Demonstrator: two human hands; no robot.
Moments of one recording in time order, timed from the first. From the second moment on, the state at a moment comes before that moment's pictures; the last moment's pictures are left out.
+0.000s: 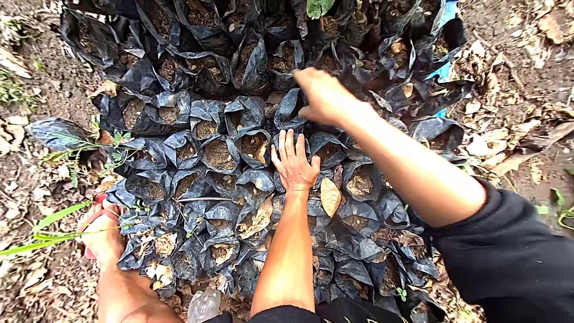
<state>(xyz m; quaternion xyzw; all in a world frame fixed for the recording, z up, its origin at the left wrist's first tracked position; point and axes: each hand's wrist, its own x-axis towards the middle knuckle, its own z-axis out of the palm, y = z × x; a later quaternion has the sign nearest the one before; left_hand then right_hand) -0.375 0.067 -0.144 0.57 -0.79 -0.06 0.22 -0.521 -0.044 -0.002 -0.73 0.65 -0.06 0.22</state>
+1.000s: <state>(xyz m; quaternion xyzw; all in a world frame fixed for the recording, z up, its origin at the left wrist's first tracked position) -0.379 0.068 -0.136 0.58 -0.78 -0.05 0.22 -0.429 -0.056 -0.037 -0.57 0.80 0.09 0.17</state>
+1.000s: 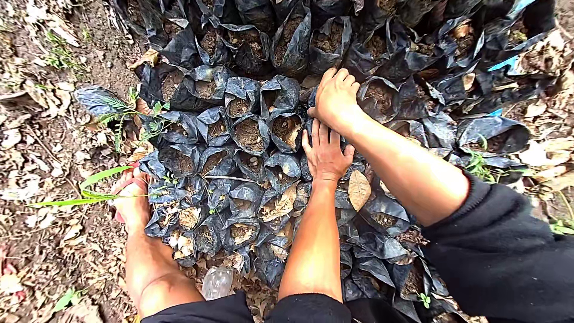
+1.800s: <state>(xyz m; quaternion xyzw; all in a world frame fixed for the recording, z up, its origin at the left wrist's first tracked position) 0.046 0.100 0.014 0.60 -0.53 -0.59 -0.14 -0.307 -0.085 -0.019 -0.45 0.84 0.08 0.29</state>
